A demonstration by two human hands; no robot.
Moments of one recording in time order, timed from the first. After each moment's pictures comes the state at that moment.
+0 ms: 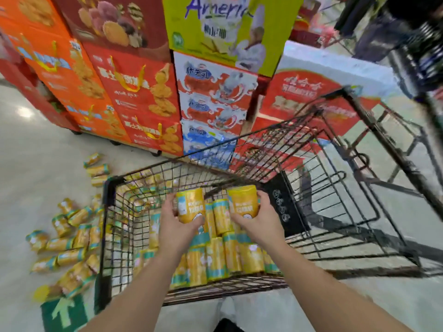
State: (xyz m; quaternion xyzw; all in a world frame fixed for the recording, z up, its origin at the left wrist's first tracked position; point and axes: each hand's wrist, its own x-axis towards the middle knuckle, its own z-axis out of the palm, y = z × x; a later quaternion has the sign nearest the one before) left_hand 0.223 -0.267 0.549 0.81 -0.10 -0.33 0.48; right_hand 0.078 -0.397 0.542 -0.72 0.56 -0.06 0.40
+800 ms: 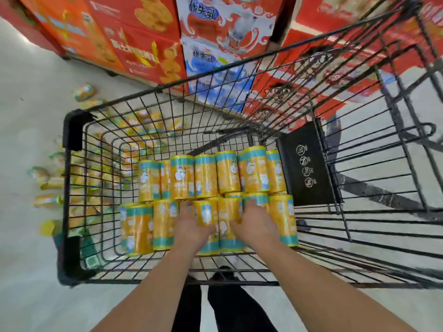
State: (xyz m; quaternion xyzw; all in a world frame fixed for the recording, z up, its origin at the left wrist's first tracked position) left_hand 0.162 -0.267 0.378 0.85 -0.04 -0.44 0.26; right_hand 0.060 -0.382 0.403 -0.75 0.52 0.26 0.32
